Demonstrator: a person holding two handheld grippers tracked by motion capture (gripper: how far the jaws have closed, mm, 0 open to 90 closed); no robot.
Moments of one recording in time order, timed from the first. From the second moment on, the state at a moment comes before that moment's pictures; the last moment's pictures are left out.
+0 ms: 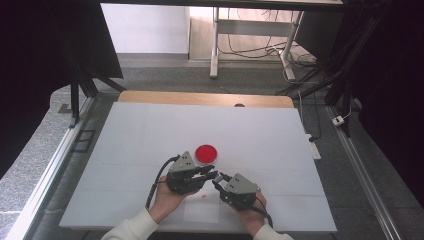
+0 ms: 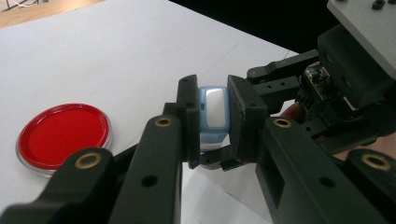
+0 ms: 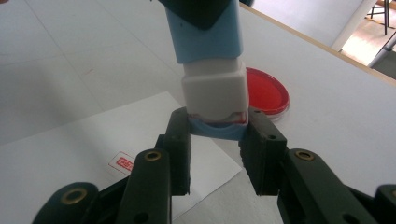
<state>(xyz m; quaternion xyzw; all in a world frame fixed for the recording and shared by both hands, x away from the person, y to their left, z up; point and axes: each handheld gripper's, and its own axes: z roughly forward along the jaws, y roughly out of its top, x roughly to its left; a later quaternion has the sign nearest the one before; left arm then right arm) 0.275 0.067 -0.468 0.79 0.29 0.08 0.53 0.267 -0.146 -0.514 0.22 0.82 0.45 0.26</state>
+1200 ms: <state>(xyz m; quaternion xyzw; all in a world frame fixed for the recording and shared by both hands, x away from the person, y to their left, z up) 0.279 0.061 -0.472 0.80 0.30 0.06 0.51 0.262 -0.140 -0.512 0.19 0.84 0.42 0.30</state>
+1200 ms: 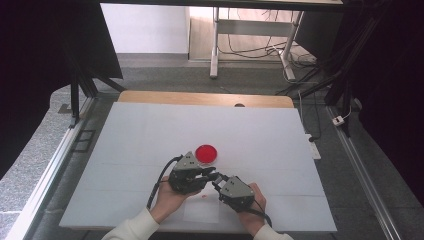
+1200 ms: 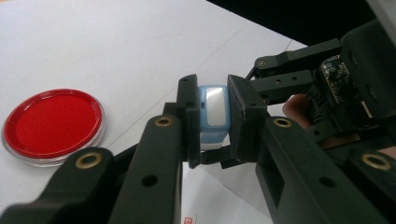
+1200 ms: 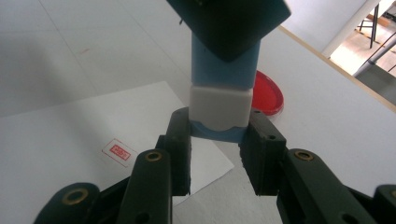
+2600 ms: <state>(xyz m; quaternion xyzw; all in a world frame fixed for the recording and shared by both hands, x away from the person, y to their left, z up) 0.289 0.085 -0.465 0.79 0.31 0.04 0.53 0.276 -0.160 -0.514 0.22 0.84 0.46 0.21</state>
